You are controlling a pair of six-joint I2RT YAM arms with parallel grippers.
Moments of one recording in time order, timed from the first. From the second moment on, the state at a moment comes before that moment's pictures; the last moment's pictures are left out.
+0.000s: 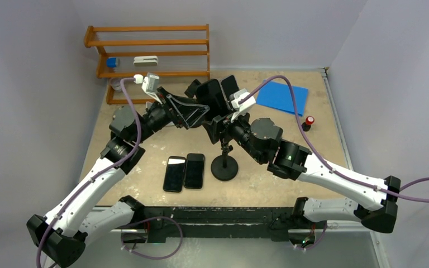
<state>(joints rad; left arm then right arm) -0.54 0.93 0.94 0.22 0.37 -0.69 1.11 1.12 1.14 -0.08 0.43 0.15</state>
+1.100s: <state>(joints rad) -0.54 1.03 0.98 0.20 0.47 -0.77 1.11 1.15 1.15 -0.09 0.47 0.17</state>
